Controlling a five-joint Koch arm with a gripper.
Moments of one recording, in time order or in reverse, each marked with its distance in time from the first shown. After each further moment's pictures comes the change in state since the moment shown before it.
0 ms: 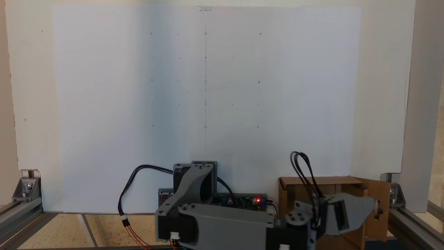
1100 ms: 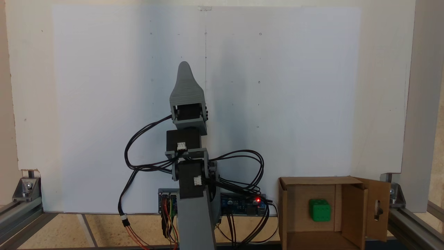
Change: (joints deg) arm -93.0 25.6 45.6 -35.8 14.2
